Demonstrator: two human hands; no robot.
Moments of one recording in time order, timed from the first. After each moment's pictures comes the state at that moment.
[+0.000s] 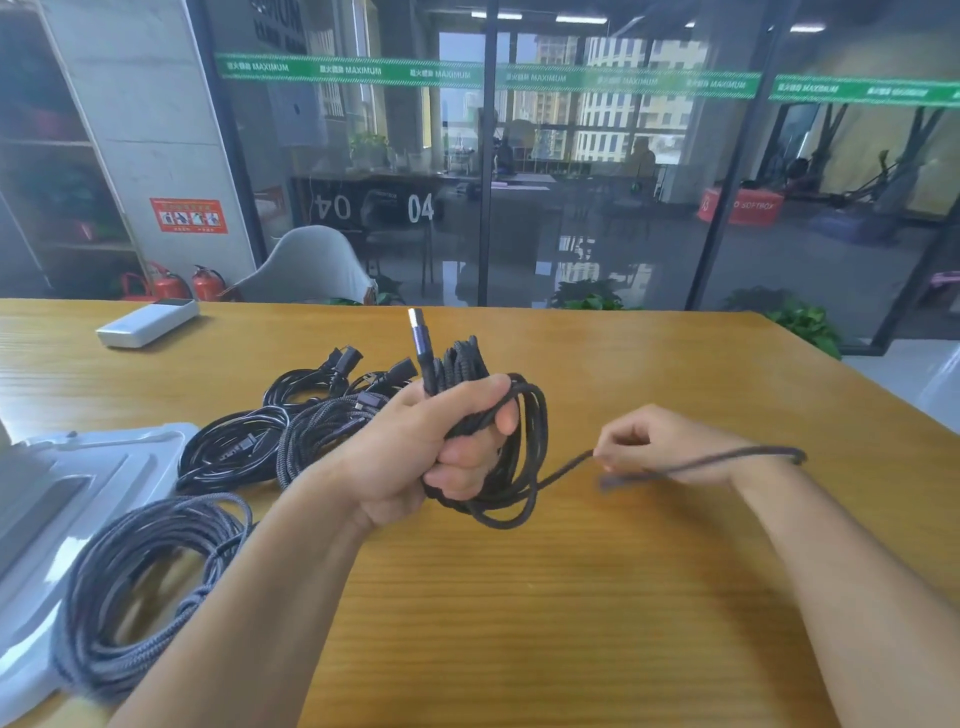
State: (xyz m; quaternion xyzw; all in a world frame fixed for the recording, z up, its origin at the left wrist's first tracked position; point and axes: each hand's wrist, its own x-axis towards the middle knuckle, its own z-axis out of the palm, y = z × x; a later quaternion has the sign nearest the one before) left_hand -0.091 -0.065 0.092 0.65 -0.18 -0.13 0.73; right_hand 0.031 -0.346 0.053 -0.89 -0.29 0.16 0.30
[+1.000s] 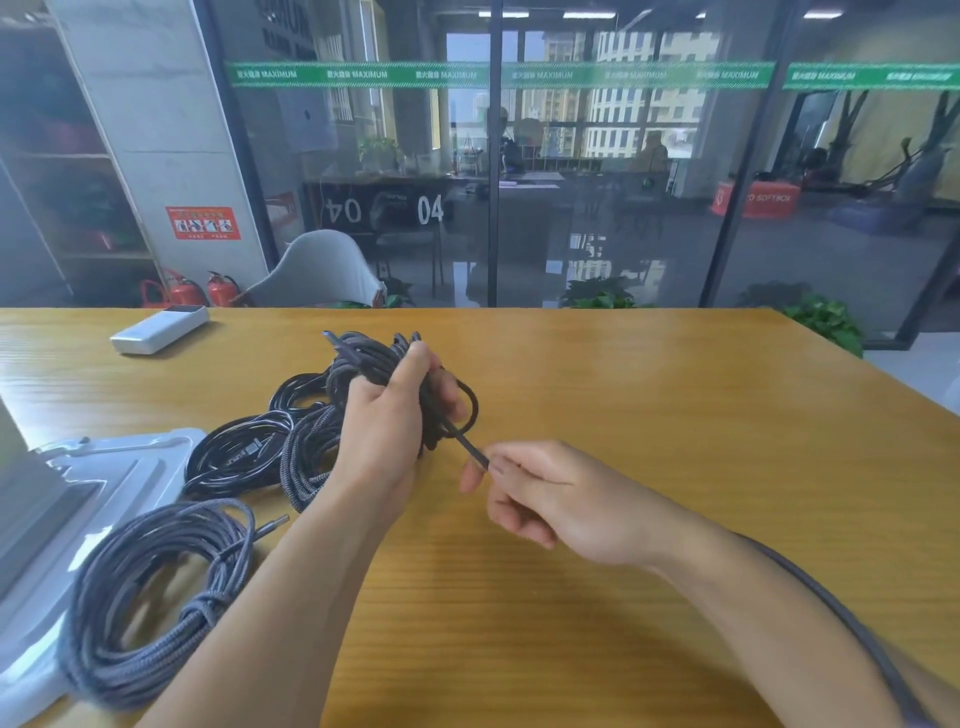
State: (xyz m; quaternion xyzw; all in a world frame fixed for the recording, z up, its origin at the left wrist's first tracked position) left_hand -0.069 -0.075 0.077 0.63 0.05 0.22 0.74; right_hand -0.058 -0.257 0.062 -0.79 -0.36 0.19 0.46
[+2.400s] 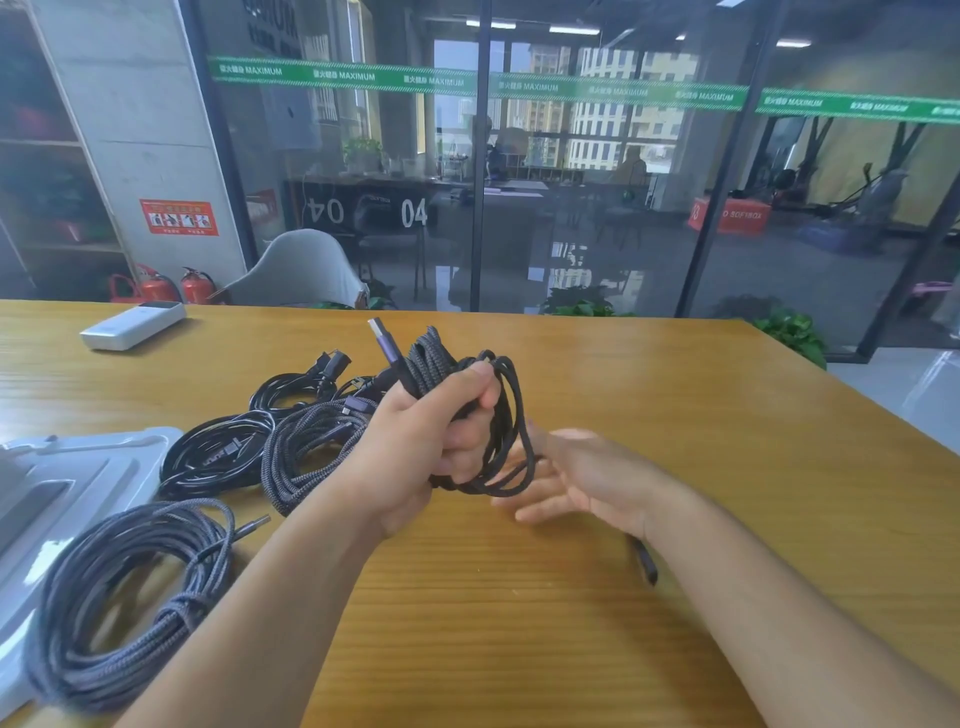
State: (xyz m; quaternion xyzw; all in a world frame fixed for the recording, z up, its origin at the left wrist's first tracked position) left_hand -0.091 -0.087 0.088 0.66 -0.14 0.04 0.73; right_hand -0.013 -0.277 0.046 -0.74 -0.13 0.28 0.60
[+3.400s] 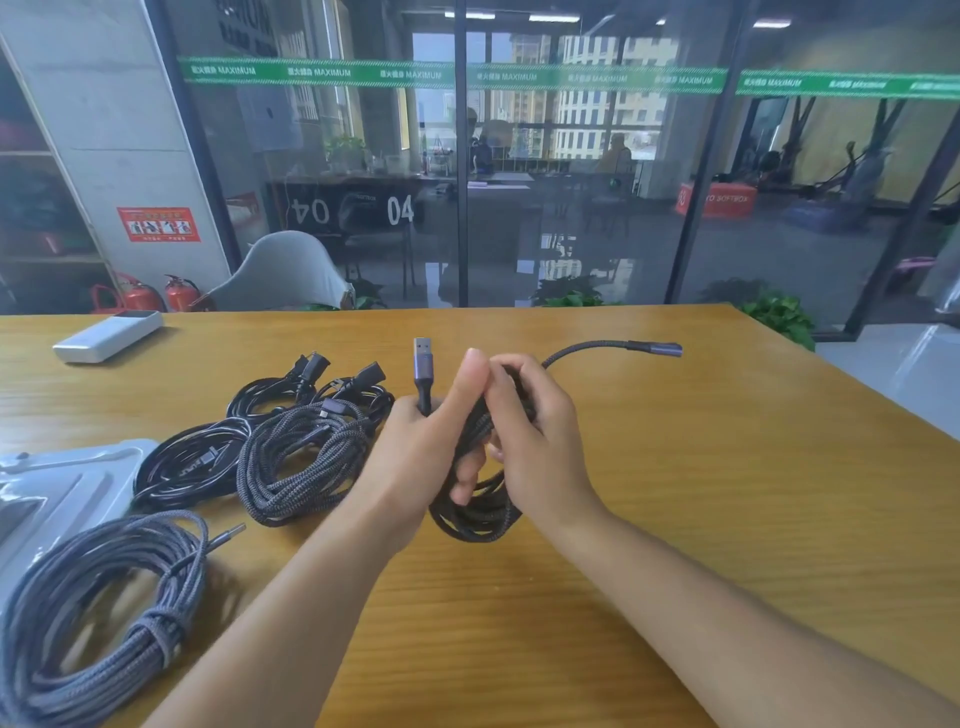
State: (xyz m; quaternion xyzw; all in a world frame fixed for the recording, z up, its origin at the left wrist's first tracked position) left_hand -0.091 -0.113 0.081 0.74 -0.04 0.04 0.67; right_hand -0.048 -0.233 0.052 -0.68 -0.25 -0.14 0.68
